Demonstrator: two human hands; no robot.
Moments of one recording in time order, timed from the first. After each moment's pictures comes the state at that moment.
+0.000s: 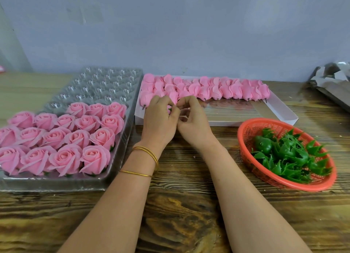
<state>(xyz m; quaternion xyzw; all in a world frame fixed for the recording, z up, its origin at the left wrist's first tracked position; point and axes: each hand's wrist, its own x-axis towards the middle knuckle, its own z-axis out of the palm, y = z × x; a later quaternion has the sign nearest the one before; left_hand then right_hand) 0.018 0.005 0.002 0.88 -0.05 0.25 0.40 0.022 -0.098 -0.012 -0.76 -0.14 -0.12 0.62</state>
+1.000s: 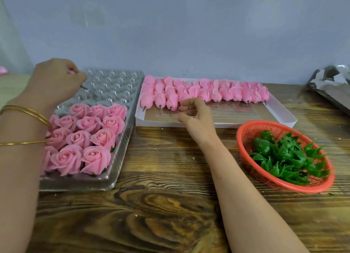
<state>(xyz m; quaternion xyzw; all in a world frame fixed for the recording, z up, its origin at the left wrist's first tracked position) 0.031 0.181 0.086 0.94 0.09 0.23 0.24 0.023 -0.106 -0.002 -0.76 -0.06 -0.12 0.63</state>
